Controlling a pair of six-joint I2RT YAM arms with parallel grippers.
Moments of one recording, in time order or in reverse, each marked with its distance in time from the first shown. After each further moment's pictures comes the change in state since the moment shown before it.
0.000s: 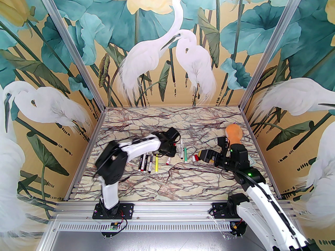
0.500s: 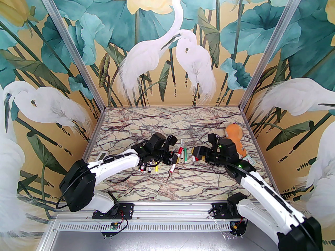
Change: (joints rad) left arm -0.002 -0.329 -0.388 0.427 0.418 -0.034; right arm 0.231 0.206 0.080 0.149 0.132 0.129
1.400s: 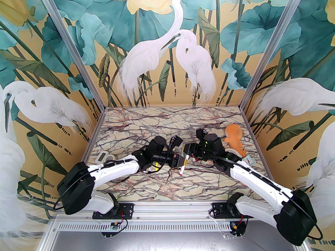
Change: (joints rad) left arm -0.071 -0.015 -0.065 0.319 0.109 -0.127; right arm 0.140 0.178 0.079 0.123 0.096 0.059
